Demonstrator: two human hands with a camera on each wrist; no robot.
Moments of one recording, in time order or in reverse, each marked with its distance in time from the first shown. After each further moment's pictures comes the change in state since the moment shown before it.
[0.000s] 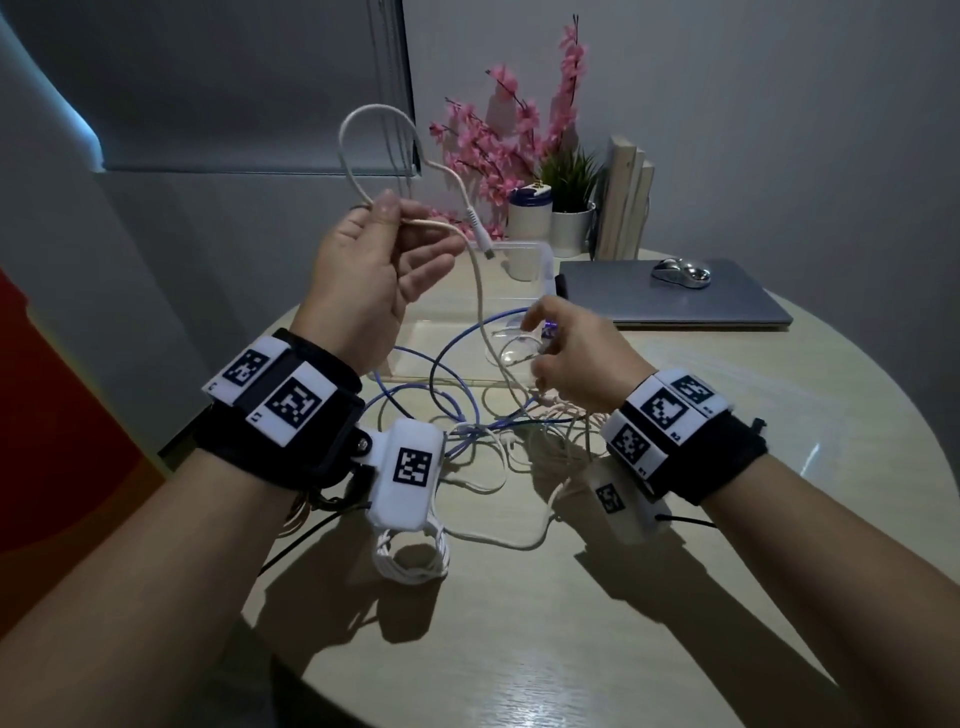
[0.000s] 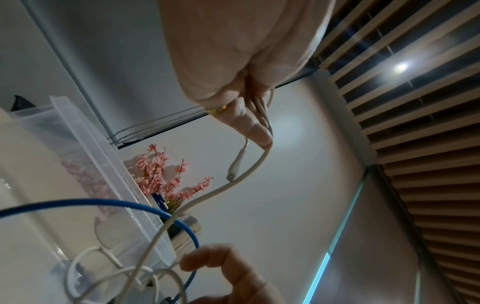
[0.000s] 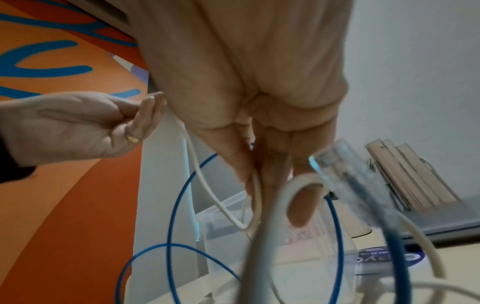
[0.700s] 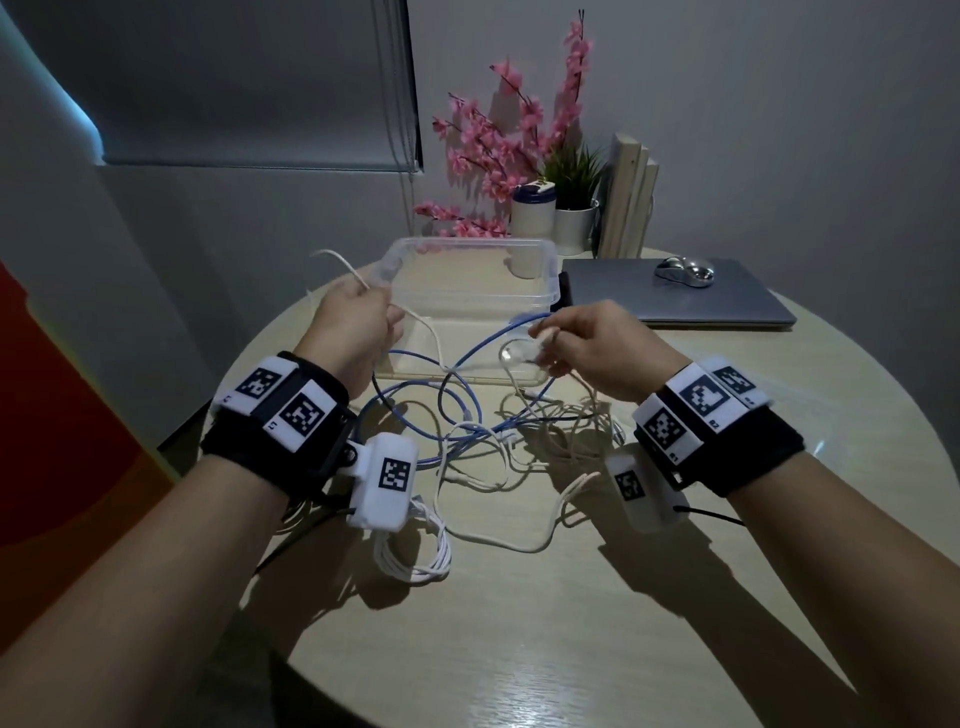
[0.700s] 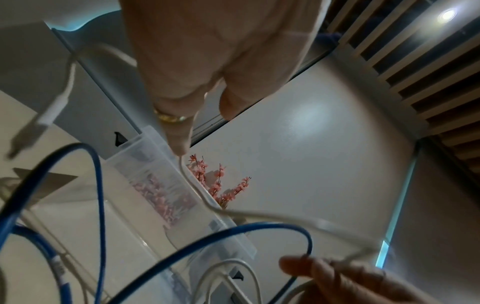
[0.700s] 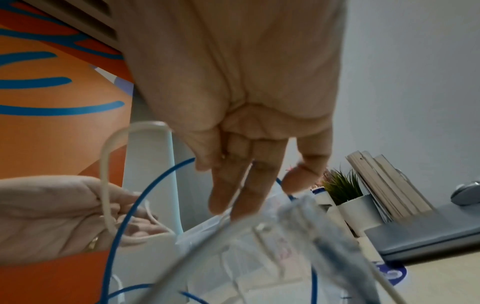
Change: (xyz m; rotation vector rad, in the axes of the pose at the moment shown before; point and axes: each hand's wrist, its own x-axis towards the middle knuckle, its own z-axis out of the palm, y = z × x) left_hand 0.022 -0.042 -0.051 0.414 0.272 -0.253; right_hand 0.002 0.008 -0.015 0.127 -0.079 -0.042
